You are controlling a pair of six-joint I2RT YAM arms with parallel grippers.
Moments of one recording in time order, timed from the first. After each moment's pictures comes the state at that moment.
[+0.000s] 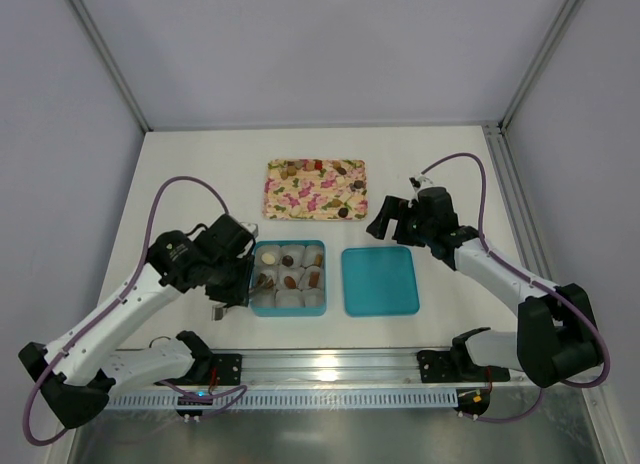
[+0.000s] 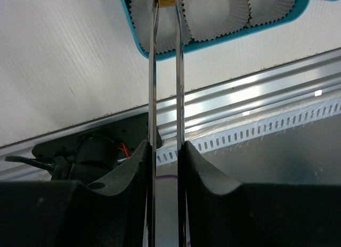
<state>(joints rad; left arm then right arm) -0.76 1.00 1.13 -1.36 -0.02 -0.53 0.33 1.27 0.70 -0.10 -0.20 0.52</state>
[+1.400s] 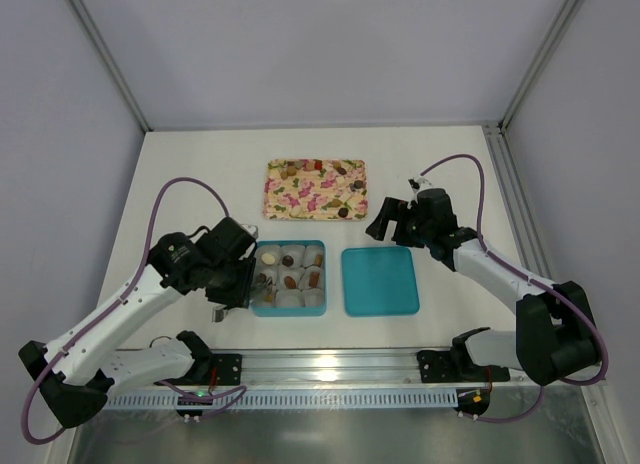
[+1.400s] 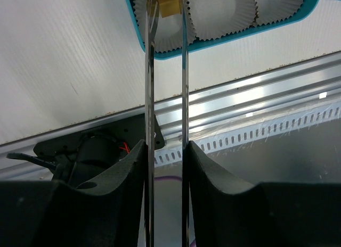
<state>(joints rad) -0.78 1.00 1.11 -1.36 -0.04 -0.55 0.33 1.28 0.69 -0.08 -0.21 0.52</state>
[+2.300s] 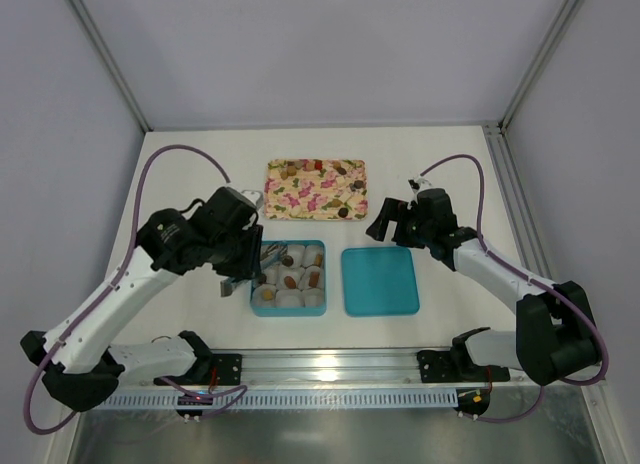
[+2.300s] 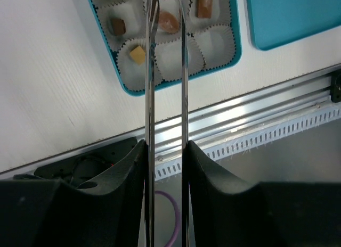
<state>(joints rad) -0.78 1.09 1.37 -1.36 -0.06 -0.55 0.33 1.28 0.69 -0.08 -0.21 0.52</state>
